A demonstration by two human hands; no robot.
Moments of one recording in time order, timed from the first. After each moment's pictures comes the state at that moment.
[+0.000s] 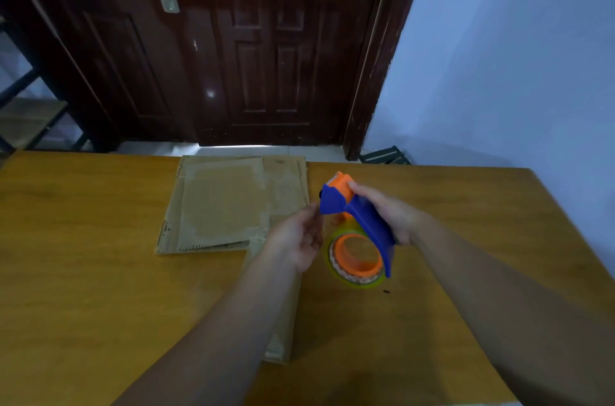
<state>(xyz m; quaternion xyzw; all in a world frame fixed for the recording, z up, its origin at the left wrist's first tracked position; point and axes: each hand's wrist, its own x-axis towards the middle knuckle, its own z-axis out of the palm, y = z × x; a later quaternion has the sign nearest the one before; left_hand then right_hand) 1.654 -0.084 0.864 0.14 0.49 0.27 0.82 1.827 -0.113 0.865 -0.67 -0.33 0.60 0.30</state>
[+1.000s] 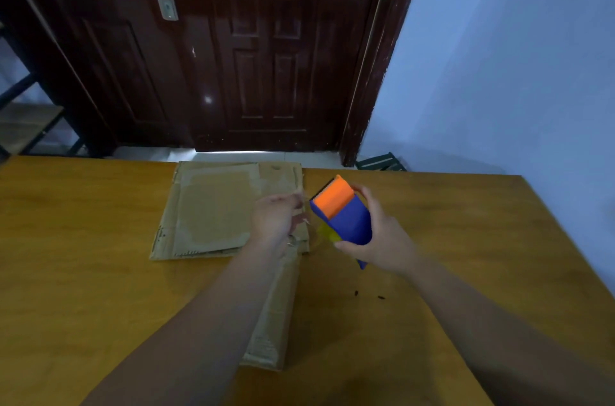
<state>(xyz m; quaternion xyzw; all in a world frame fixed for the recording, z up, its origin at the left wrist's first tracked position) 1.649 -0.058 0.870 0.35 0.57 0.34 0.66 1.815 -0.150 0.856 -0.68 -0.59 0.29 0.30</state>
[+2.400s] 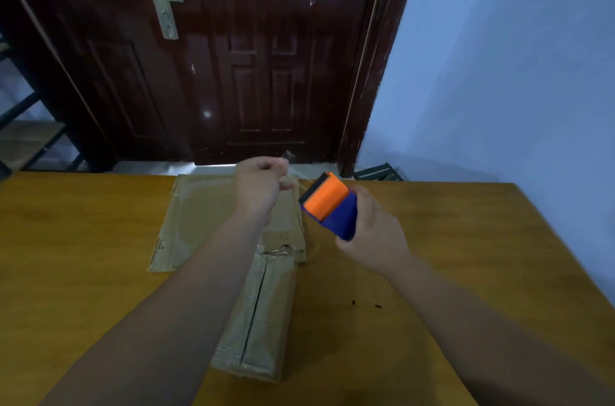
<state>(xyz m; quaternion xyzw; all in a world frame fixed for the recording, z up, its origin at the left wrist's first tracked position) 1.642 -0.026 0.921 0.46 0.50 0.46 0.57 1.802 -0.143 0.868 -0.72 -0.65 0.03 0.26</state>
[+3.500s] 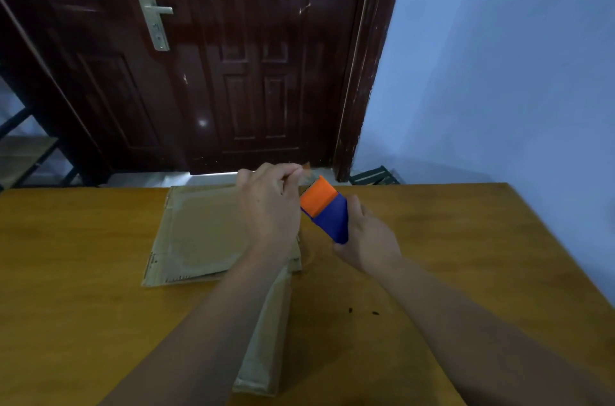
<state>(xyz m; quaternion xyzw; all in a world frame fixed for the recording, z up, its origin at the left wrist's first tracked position) 1.658 -0.071 0.931 0.68 0.49 0.51 0.21 1.812 -0.130 0.858 -0.79 -0.58 0.07 0.15</state>
